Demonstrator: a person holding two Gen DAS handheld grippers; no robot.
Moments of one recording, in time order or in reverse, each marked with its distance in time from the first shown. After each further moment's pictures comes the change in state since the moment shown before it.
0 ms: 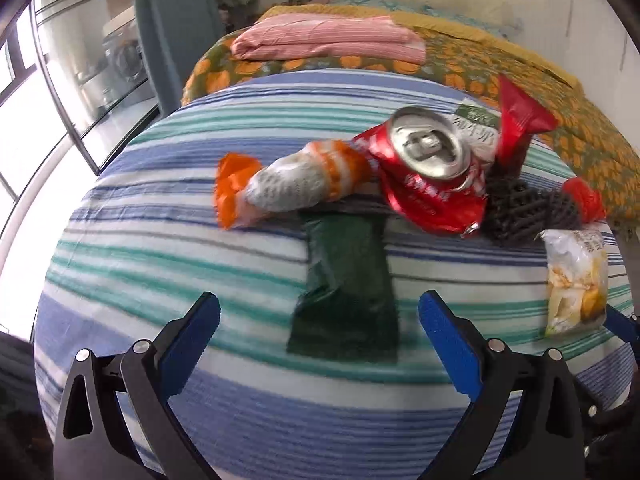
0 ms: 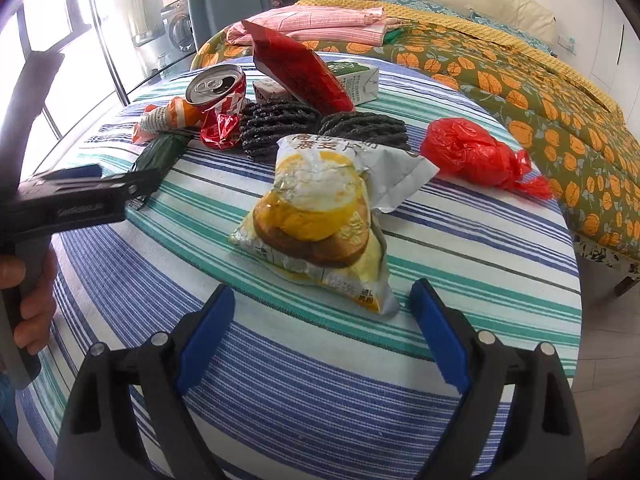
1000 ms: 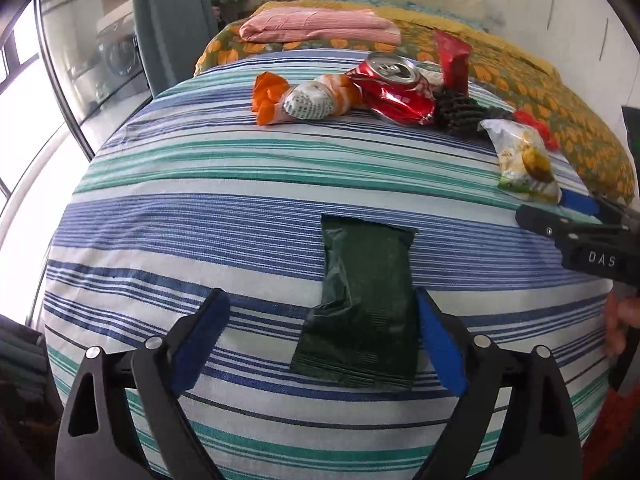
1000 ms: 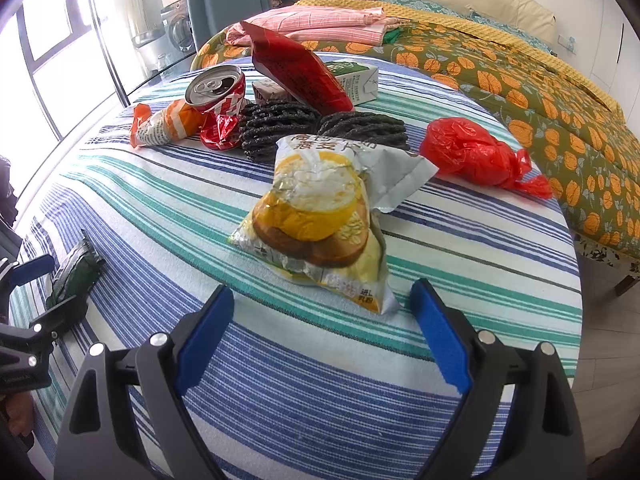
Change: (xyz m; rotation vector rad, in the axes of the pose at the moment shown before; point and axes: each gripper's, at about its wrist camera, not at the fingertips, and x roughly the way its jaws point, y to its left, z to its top) left arm -0.060 0.022 -0.101 0.003 0.014 -0.042; right arm 0.000 0.000 0.000 0.002 0.001 0.001
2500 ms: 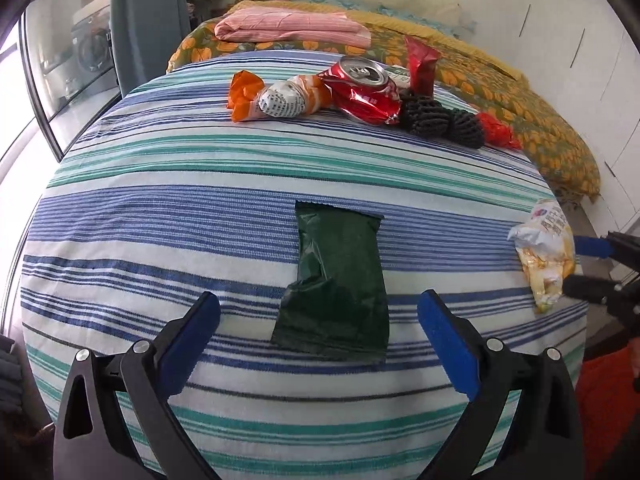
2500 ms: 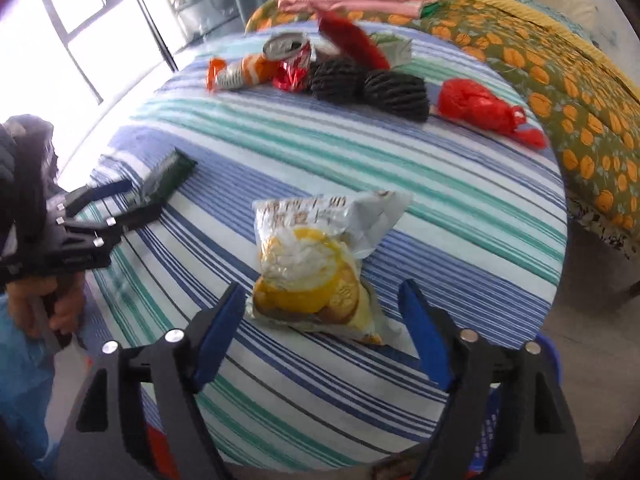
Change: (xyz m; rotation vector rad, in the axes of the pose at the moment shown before) left arm -0.013 0.006 -0.010 0.010 -0.001 -0.164; right arm -0.078 0.003 -0.045 -0.059 0.133 0.159
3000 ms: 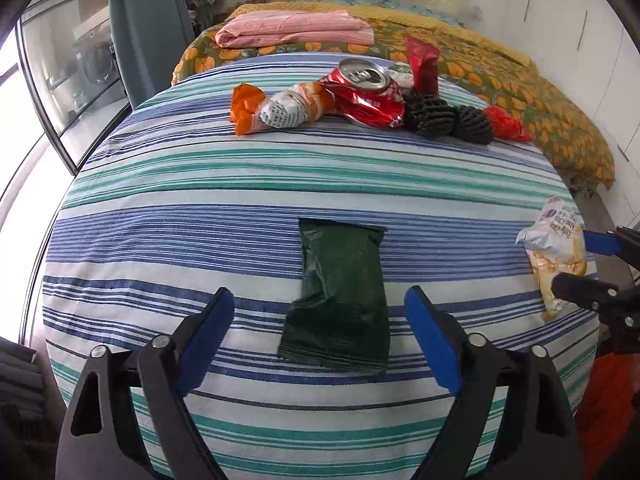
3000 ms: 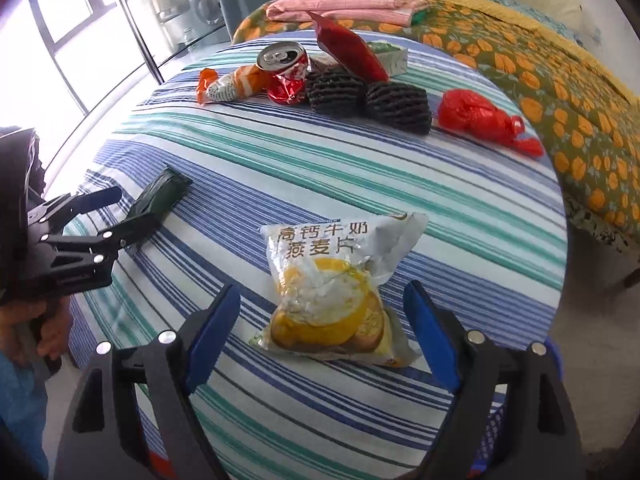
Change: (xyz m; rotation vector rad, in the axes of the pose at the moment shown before) left arm 0.001 -0.013 0.012 0.059 0.019 0.089; right arm 0.017 0.012 0.012 0.035 -0.013 -0.056
